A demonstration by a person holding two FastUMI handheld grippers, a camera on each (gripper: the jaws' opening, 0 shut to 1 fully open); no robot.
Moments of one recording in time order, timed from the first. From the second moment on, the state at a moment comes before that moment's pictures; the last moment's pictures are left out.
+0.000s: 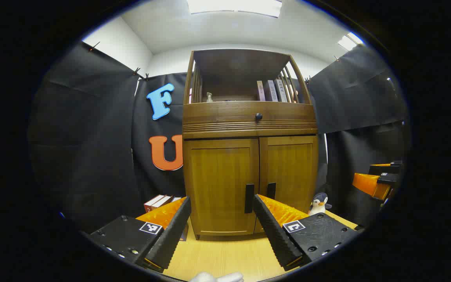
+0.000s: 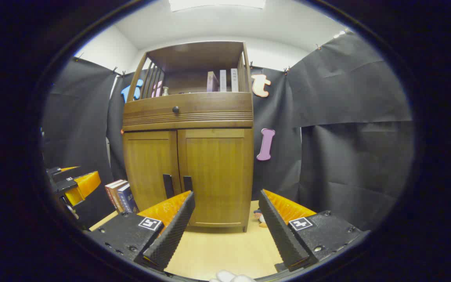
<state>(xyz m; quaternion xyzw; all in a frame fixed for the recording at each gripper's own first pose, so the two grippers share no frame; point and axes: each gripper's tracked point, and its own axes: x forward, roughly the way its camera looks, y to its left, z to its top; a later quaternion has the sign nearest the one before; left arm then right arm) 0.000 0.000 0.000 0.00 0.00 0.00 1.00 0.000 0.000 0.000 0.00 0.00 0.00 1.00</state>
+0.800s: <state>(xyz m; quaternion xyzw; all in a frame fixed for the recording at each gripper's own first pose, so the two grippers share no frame) -0.010 0.006 -0.003 -0.01 0.00 -0.02 1.00 0.005 0.004 -0.018 0.00 0.02 0.00 1.00</state>
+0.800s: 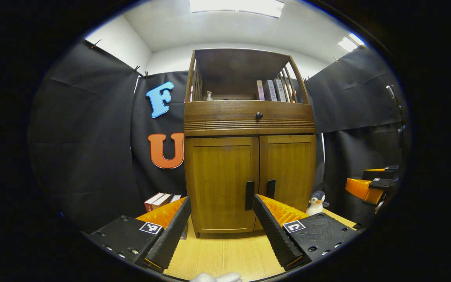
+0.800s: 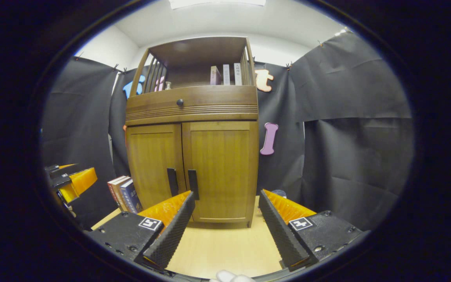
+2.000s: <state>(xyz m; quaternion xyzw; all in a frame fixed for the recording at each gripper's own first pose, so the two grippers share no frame) 0.008 0.040 -0.001 0.01 0.03 0.08 1.00 0.298 0.105 -0.099 -0.02 0.09 0.11 0.99</state>
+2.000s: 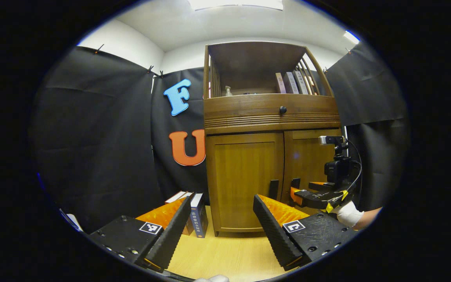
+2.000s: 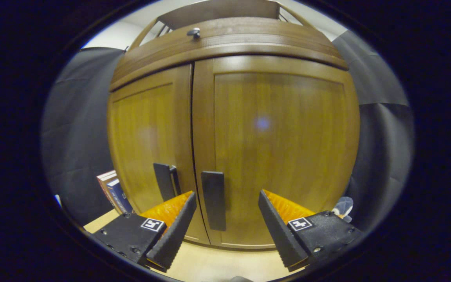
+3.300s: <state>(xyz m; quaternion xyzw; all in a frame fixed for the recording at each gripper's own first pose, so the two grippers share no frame) -0.017 0.008 0.001 -0.02 0.03 -0.02 1.00 0.215 0.089 -0.129 -0.01 0.12 0.14 0.98</state>
